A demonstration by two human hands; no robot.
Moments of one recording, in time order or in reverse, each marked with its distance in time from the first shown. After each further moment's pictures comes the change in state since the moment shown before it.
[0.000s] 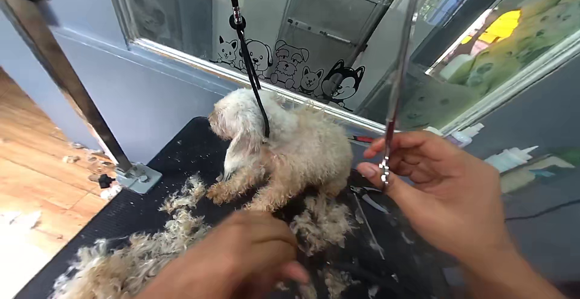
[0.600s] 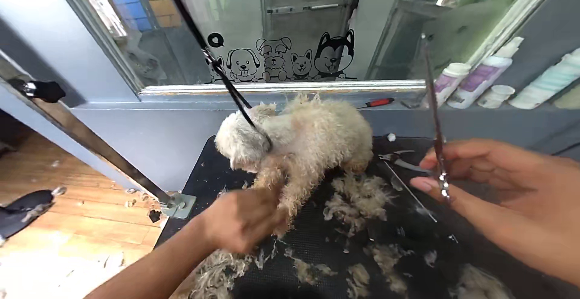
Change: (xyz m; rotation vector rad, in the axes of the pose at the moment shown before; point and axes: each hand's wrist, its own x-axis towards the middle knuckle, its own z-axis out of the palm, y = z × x) left_hand -0.013 -0.082 -0.036 0.510 -0.390 0.518; right_hand -0.090 0.028 -0.023 -0.116 0.114 0.218
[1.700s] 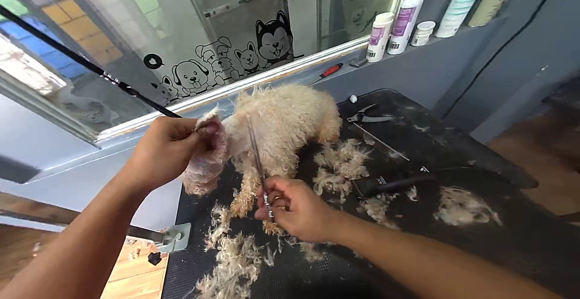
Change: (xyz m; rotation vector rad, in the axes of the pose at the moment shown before) left_hand 0.072 -0.106 -0.092 -0.485 -0.054 -0.834; right_hand -0.017 -0.053 0.199 0.798 -0.261 0.189
